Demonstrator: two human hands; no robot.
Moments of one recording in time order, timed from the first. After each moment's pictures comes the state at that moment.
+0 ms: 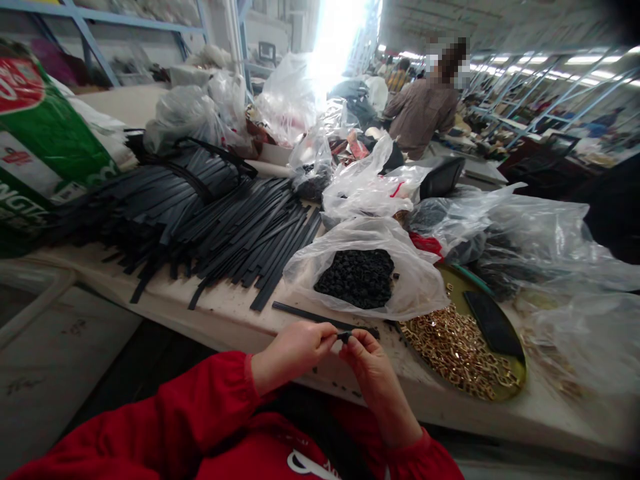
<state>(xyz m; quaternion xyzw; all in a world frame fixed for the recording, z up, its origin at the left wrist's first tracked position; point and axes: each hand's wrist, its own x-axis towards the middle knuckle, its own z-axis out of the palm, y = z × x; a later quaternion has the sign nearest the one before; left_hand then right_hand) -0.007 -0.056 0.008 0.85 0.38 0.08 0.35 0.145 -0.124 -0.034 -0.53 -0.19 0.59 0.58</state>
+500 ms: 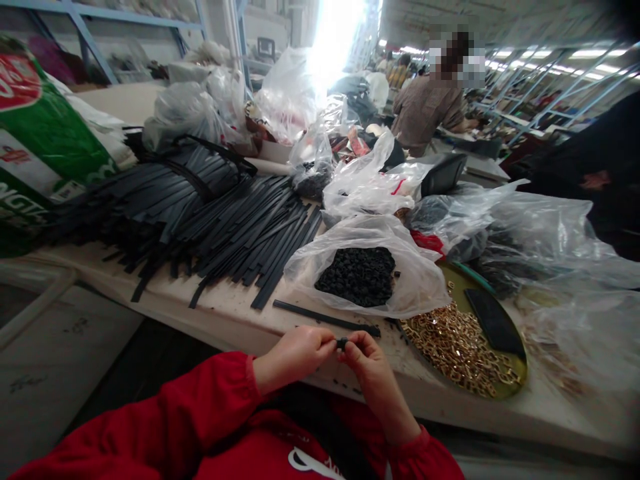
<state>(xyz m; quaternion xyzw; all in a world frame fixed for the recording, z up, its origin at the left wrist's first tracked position) -0.007 -0.062 0.005 0.82 0.39 0.06 0.40 0.145 -0.131 -0.035 -0.56 -0.25 0.57 0.54</state>
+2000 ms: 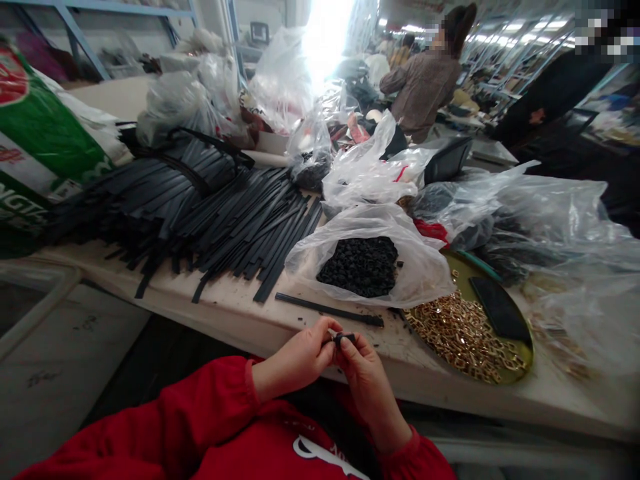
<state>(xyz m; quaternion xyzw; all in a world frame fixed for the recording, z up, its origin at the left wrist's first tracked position) -0.012 -0.084 -0.003 0.73 0.37 0.17 0.55 0.117 -0.144 -0.033 -0.50 -0.17 0.61 0.59</state>
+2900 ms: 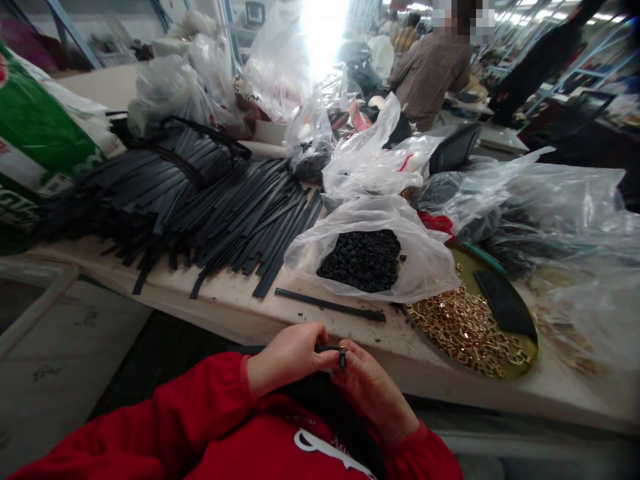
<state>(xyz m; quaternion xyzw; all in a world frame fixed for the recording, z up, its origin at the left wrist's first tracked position) -0.019 -0.077 -0.001 0.79 0.44 0.01 0.43 0.129 -0.159 -0.043 -0.36 -0.09 0.79 0.50</state>
